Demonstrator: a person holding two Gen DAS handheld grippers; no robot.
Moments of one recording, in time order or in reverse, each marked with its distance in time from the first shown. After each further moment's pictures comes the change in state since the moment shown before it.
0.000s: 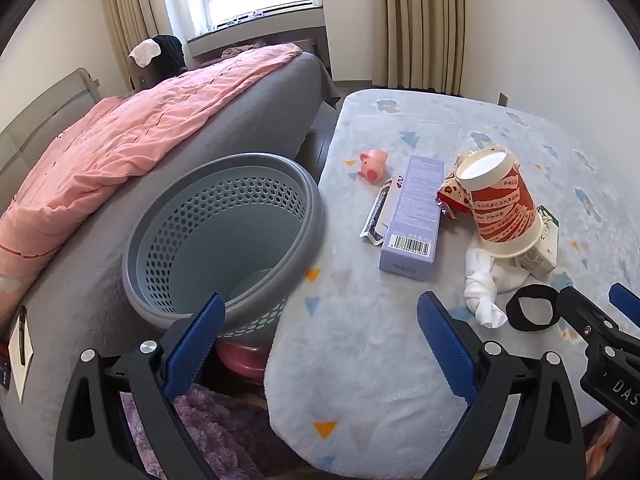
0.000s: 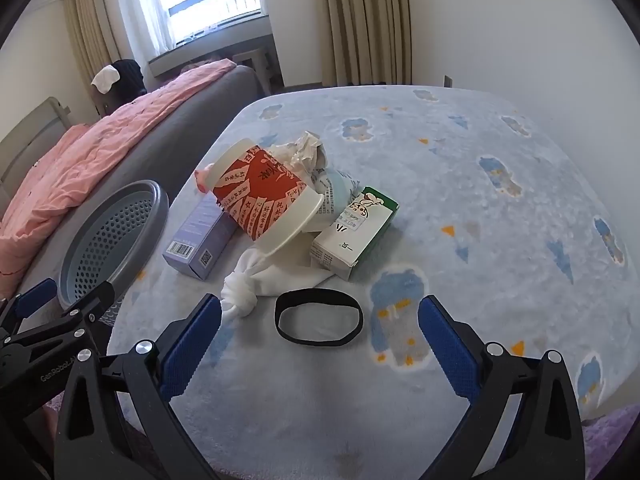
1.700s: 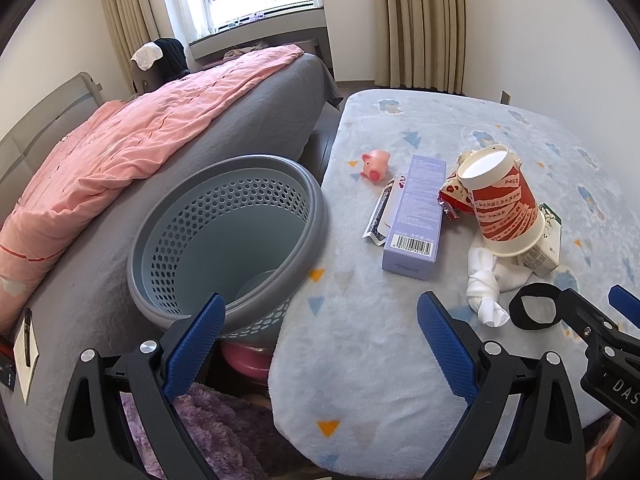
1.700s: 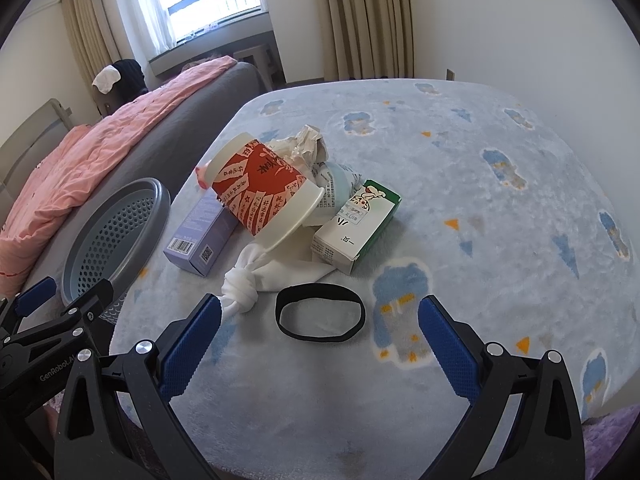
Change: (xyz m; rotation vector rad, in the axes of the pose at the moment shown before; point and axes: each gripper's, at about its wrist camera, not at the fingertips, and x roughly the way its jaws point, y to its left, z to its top) left arm 0.004 0.000 0.002 -0.005 0.005 0.019; right arm 0.003 -0.002 -0.003 0.014 0.020 0.011
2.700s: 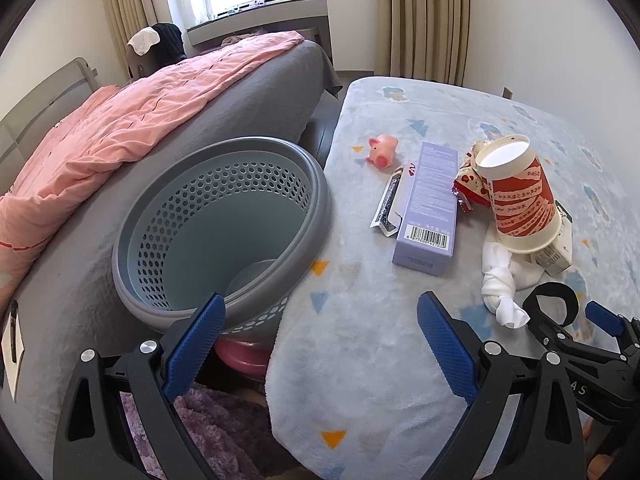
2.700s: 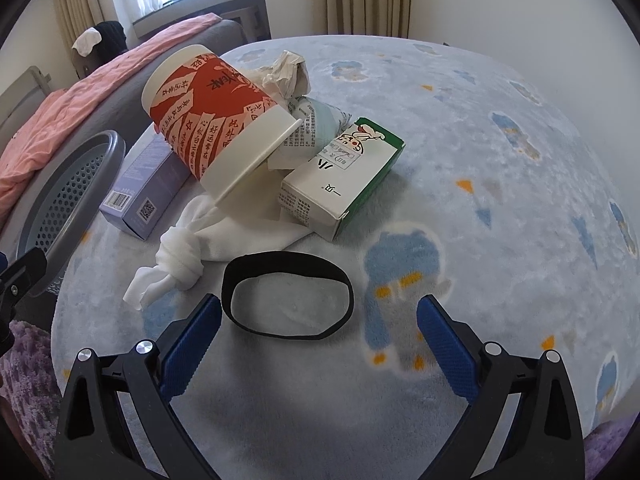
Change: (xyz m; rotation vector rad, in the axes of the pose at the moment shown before) left arm 0.024 0.010 -0.005 -0.022 0.046 -0.029; right arm 0.063 -0.005 -0.011 -0.050 0.127 -0.086
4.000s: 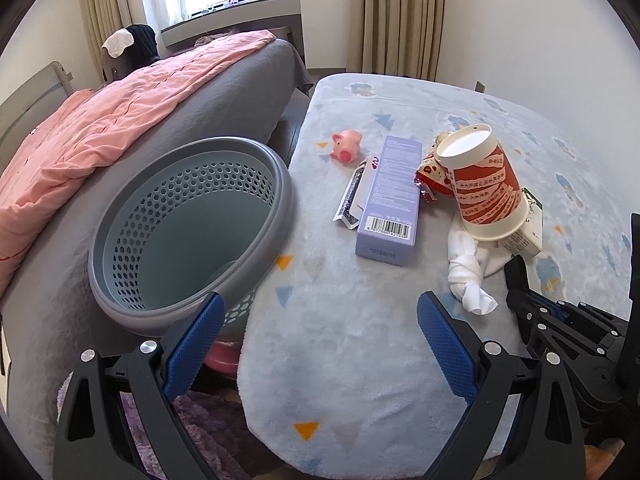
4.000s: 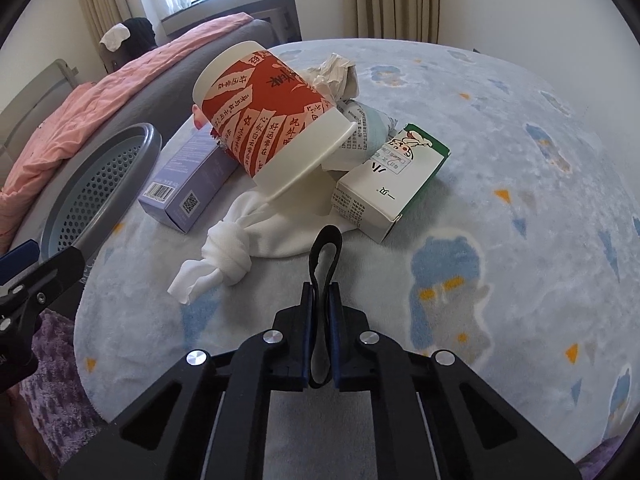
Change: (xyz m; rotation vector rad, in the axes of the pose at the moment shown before) left arm -0.007 -0.016 -0.001 0.059 0.009 -0.083; right arm -0.010 0.013 -0.003 -0.032 -0.018 0.116
